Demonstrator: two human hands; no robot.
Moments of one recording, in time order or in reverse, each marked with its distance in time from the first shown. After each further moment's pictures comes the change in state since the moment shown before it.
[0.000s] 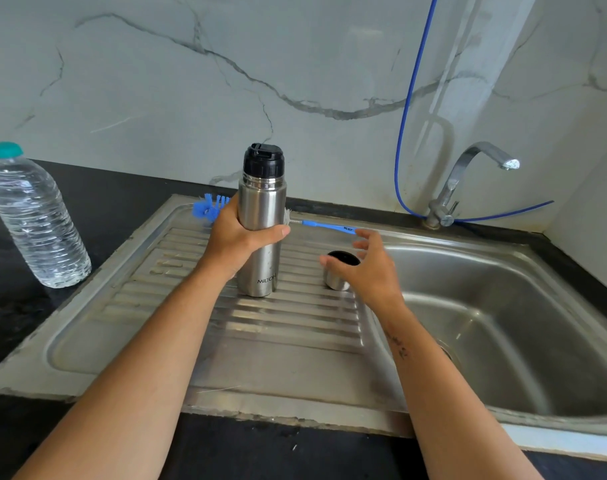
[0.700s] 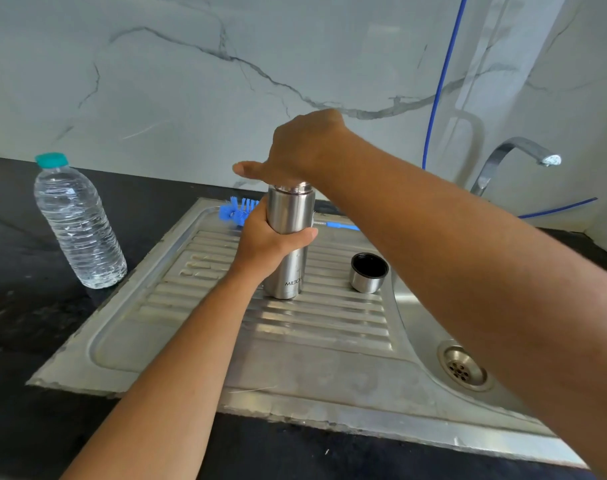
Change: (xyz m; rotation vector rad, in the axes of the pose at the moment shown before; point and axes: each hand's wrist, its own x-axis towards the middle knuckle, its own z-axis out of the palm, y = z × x) left_hand -0.001 -0.004 0.002 0.047 0.042 -0.005; right_hand 0.037 -0.229 0.049 -1.365 -0.127 -0.632
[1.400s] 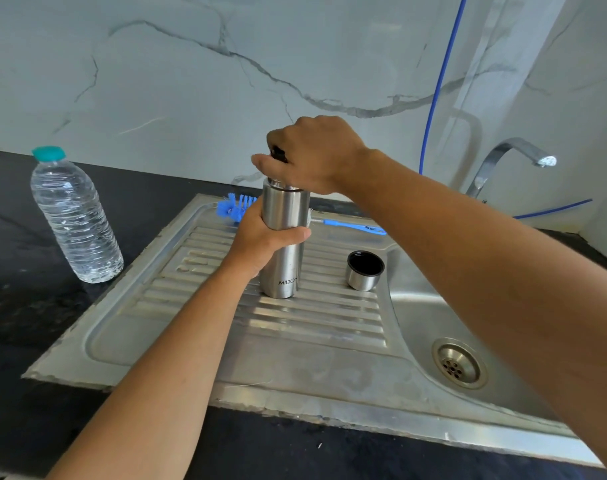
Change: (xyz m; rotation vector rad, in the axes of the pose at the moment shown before) left_hand 0.003 -0.002 -0.005 -0.108 -0.069 -0.042; right_hand -0.011 0.028 0.030 0.236 0.317 -0.234
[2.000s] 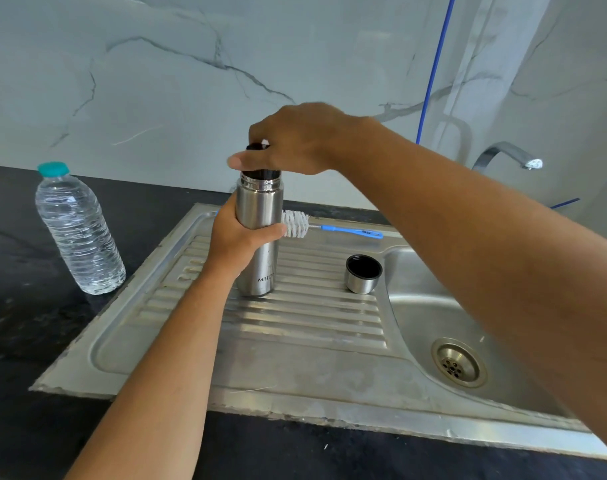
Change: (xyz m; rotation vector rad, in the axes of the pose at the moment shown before) left_hand -0.004 0.019 -0.024 0.072 0.155 0.069; right_hand 0.022 -0.003 -0.040 0.082 -0.298 0.018
